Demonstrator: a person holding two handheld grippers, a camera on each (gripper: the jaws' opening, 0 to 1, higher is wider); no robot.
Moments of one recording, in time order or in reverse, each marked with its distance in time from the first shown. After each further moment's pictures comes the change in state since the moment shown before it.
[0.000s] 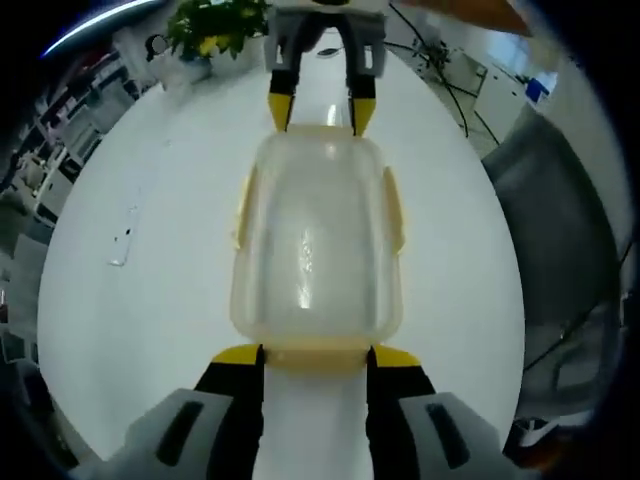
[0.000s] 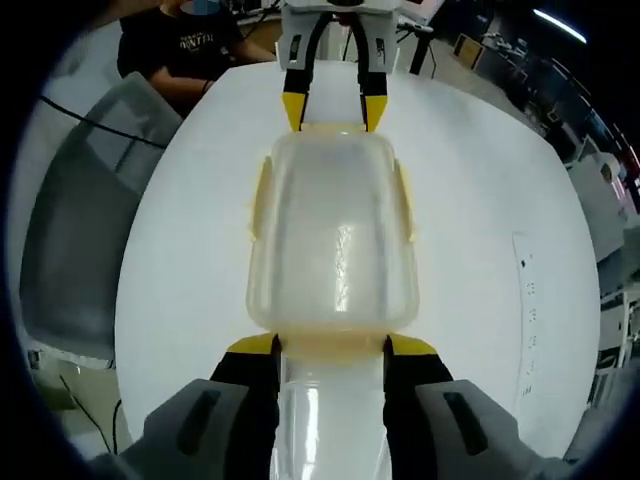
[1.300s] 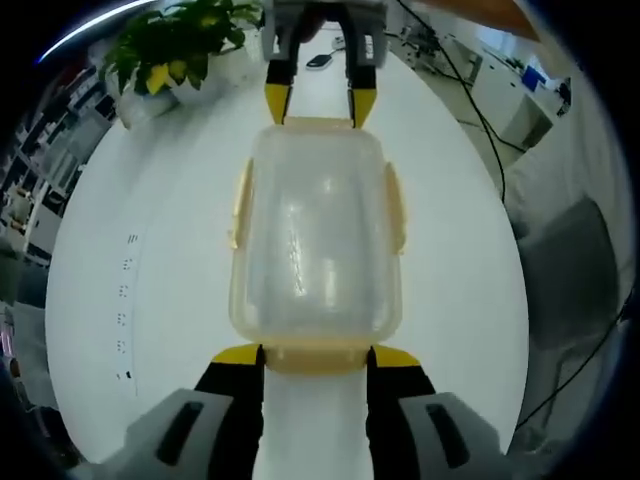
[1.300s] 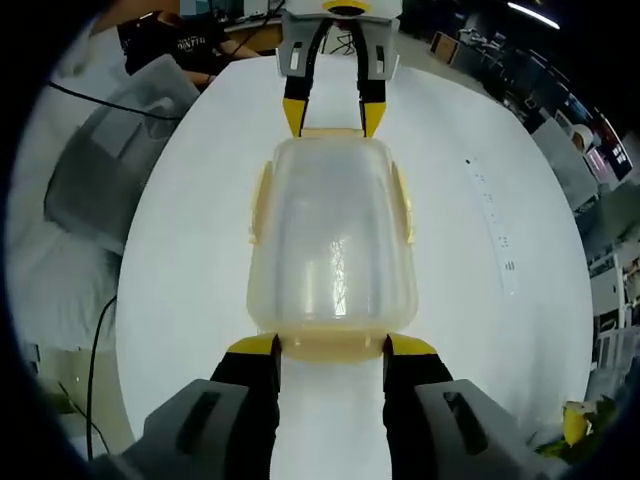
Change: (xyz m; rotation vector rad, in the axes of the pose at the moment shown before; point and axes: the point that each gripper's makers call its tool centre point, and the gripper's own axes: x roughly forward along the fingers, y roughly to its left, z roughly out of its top) left arm 0.072 0.013 0.184 0.082 0.033 -0.024; right arm -0.083 -0.009 -0.178 0.073 -0.005 -0.047
